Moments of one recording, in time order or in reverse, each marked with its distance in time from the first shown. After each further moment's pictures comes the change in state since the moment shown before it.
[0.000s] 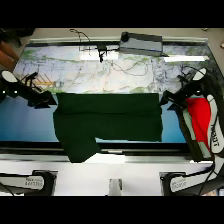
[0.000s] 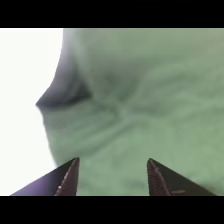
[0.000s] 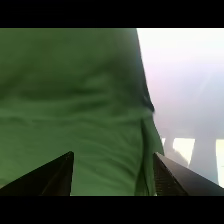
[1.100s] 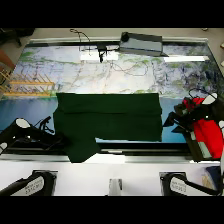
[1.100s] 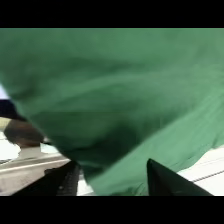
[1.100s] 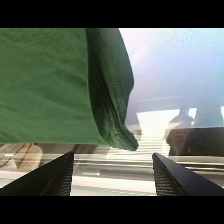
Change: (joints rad) left arm -0.034 0.364 -0.860 -0.180 0.200 0.038; right arm -0.097 0.324 -0.499 0.001 -0.059 -0.052
